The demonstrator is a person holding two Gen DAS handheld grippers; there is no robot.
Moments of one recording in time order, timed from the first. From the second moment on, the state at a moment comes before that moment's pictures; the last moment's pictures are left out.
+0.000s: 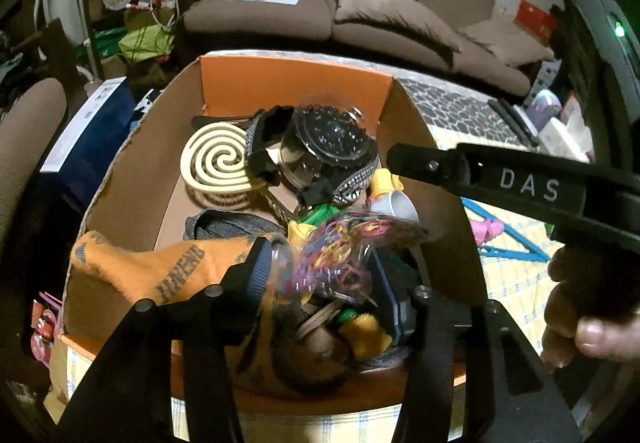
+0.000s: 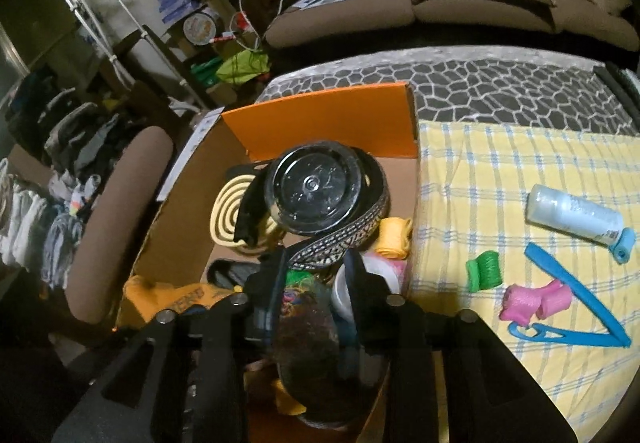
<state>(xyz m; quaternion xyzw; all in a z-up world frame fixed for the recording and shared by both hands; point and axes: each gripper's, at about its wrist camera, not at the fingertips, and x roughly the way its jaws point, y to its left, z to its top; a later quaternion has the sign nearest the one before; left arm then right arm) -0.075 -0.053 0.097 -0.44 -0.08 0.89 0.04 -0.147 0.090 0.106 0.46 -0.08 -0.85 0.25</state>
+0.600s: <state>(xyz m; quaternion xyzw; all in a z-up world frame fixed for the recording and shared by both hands) -0.067 -0.079 0.122 -0.41 -0.14 0.90 0.04 -0.140 0.119 0.126 0.44 -0.06 -0.87 0.21</state>
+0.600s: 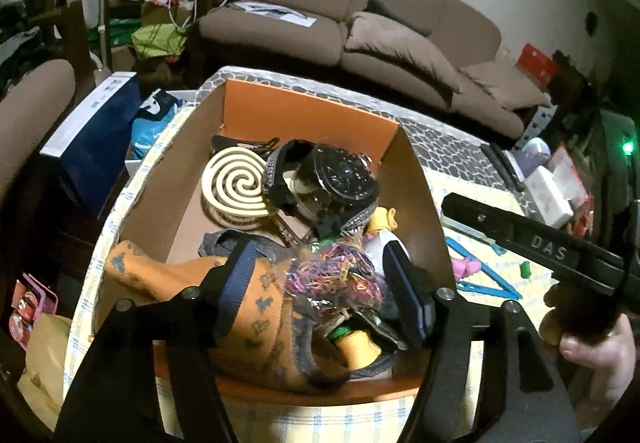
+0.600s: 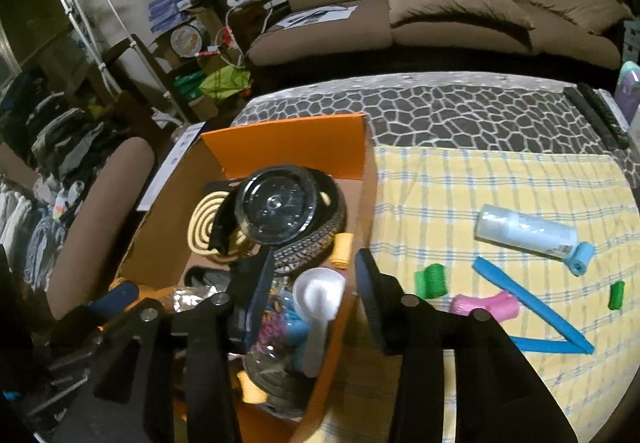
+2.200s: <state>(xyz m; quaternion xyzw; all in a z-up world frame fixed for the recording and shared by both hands) -0.063 0.116 0.108 -0.42 -0.03 0.89 0.19 -0.101 0.349 0.094 0.45 -0.06 -0.89 0.01</state>
